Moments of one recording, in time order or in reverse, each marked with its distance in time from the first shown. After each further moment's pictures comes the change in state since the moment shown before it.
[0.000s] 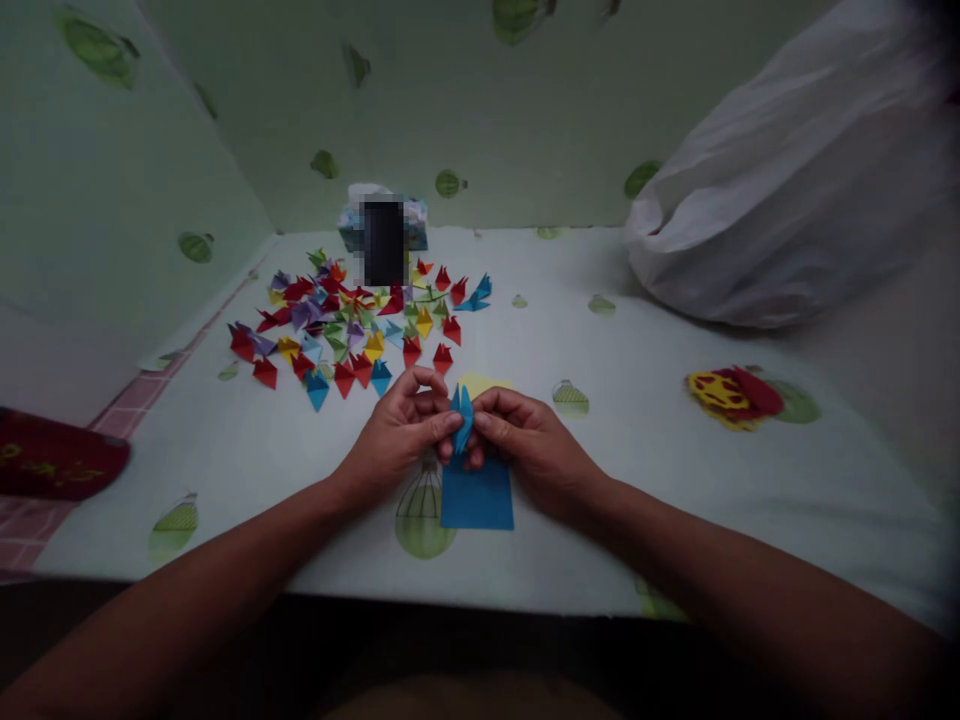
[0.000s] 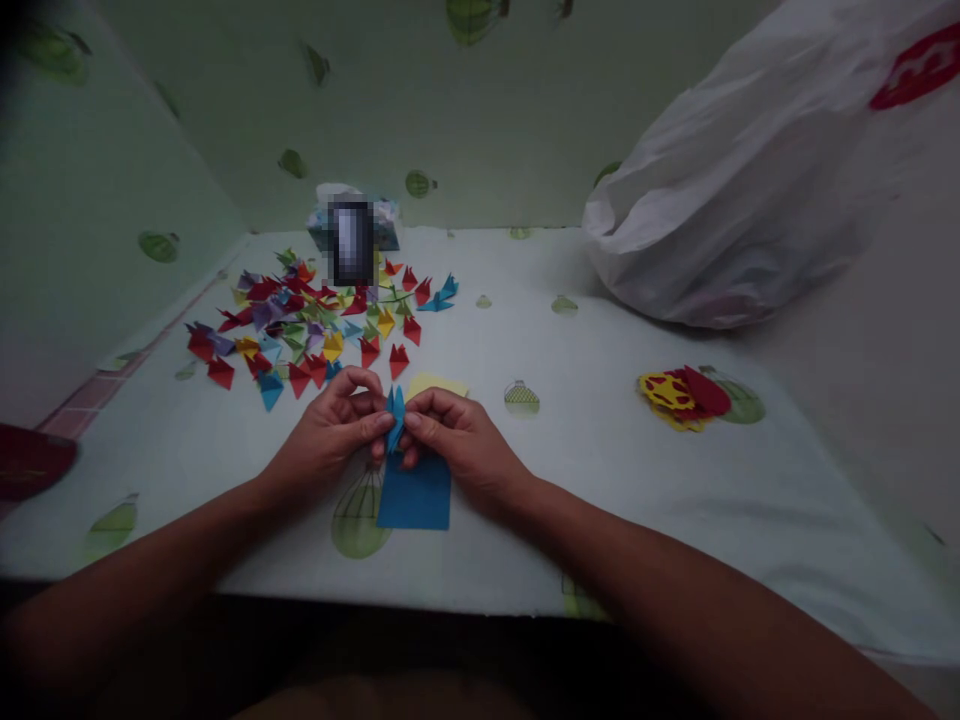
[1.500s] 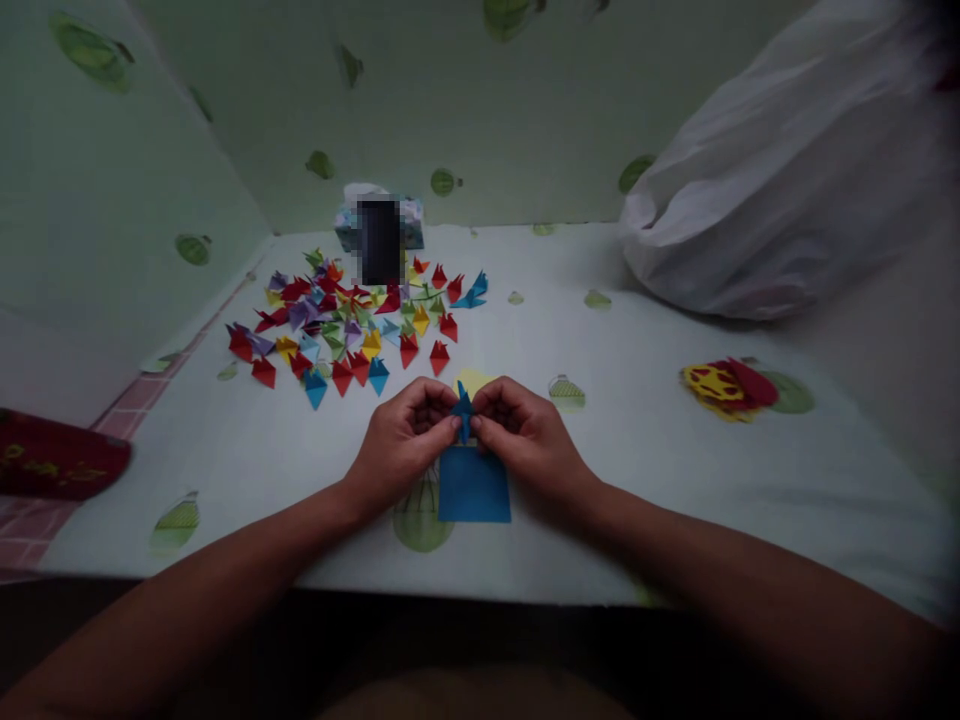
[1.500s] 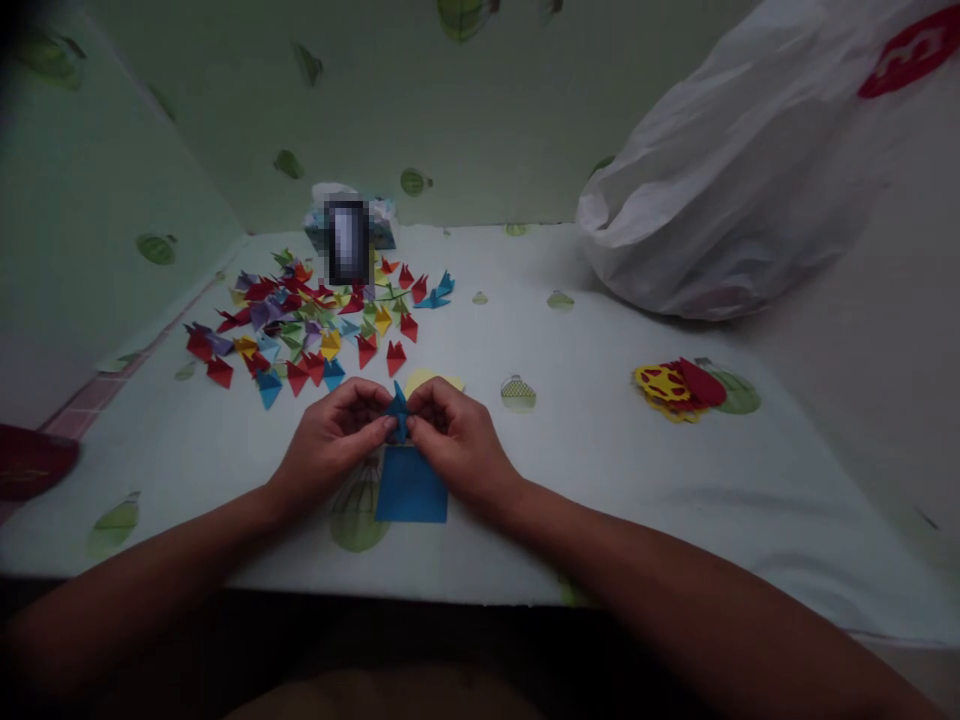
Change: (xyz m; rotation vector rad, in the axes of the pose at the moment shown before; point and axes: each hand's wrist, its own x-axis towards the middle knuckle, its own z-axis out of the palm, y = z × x) left_hand -0.007 -0.002 0.010 0.412 0.131 0.176; right_hand -0.003 -0.002 0.004 -0.528 0.176 -0.247
